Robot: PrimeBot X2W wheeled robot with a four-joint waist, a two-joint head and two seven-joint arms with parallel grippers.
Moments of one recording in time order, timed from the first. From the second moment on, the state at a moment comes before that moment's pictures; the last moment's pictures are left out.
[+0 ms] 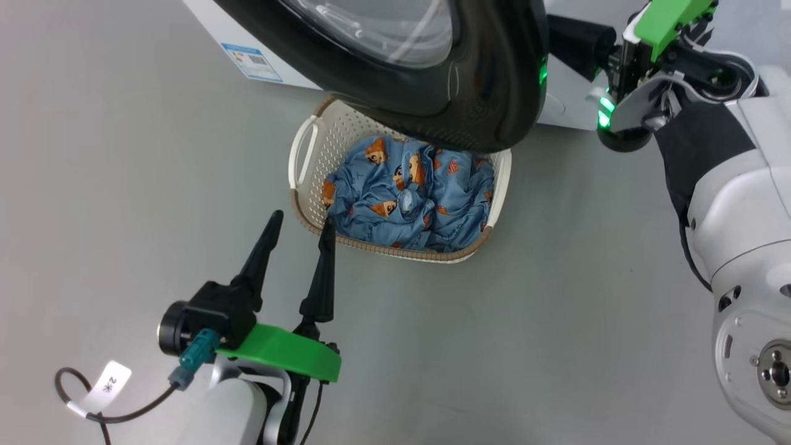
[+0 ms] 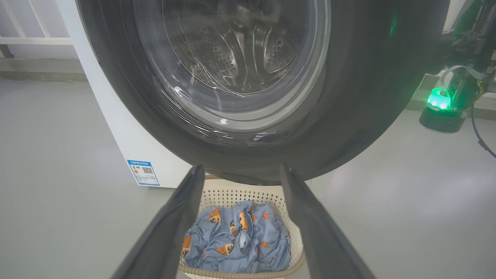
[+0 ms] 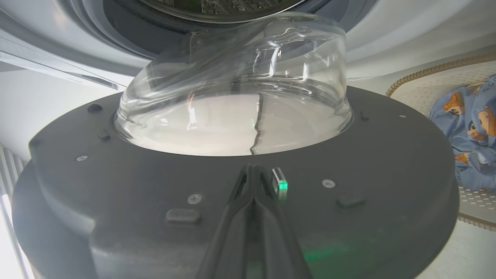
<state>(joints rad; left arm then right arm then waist) -0.32 0.02 -0.36 0.15 -0.33 0.09 -0.26 -1.34 -0.09 -0.25 1.21 1.17 0.13 0.83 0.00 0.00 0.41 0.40</state>
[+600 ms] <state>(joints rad) -0.29 0.02 -0.36 0.16 -0.32 0.08 -0.26 -1.23 -0.09 -0.04 1.16 1.37 0.13 0.89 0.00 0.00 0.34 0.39</state>
